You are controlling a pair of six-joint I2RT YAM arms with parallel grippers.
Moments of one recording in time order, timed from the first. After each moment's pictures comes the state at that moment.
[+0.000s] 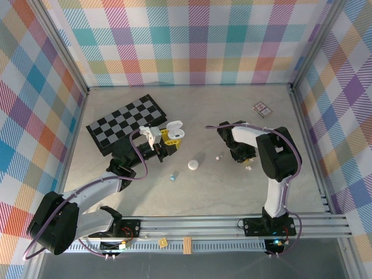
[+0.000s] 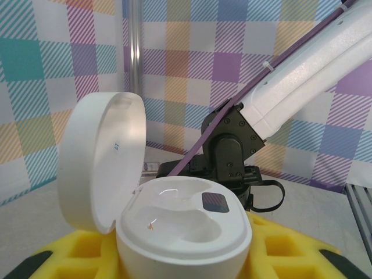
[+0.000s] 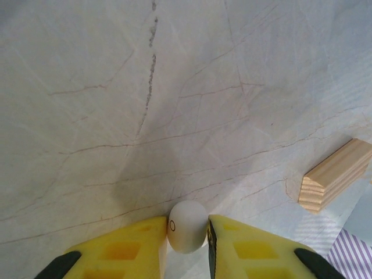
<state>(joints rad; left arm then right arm) -0.49 1.14 0.46 0.83 0.60 -0.11 0.43 1.94 1.19 -1.00 0.55 0.28</state>
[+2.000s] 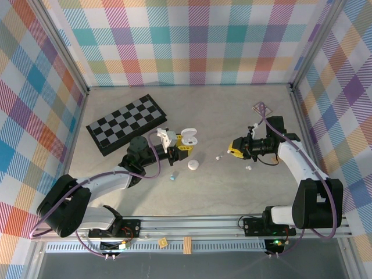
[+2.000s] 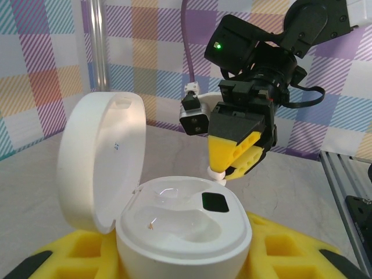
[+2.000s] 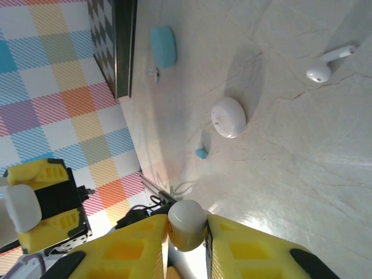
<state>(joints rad) -0.61 1.31 0.52 0.81 0.60 -0.05 0.03 1.32 0.88 -0.71 -0.98 0.57</state>
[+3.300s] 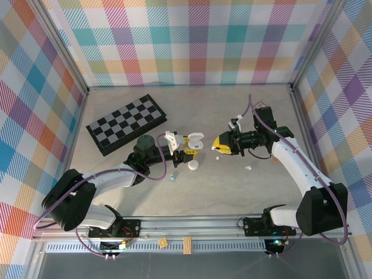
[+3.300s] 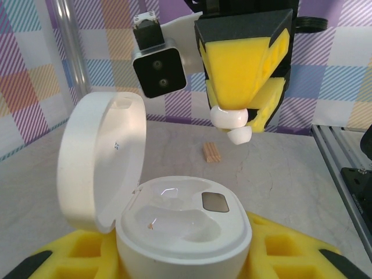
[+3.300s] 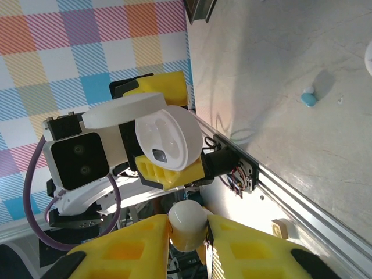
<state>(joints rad) -0.65 1.38 0.57 0.78 0.63 0.07 0.25 1.29 1.03 -0.70 -1.17 0.70</state>
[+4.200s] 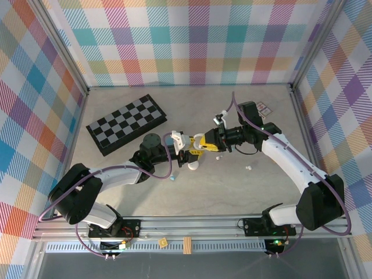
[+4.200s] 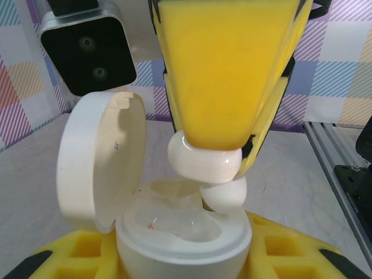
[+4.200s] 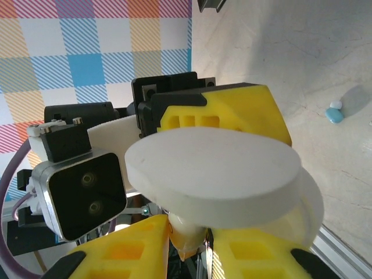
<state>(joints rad) -0.69 1.45 0.62 0.78 0.63 0.08 0.42 1.35 1.11 -0.57 -1.06 0.78</state>
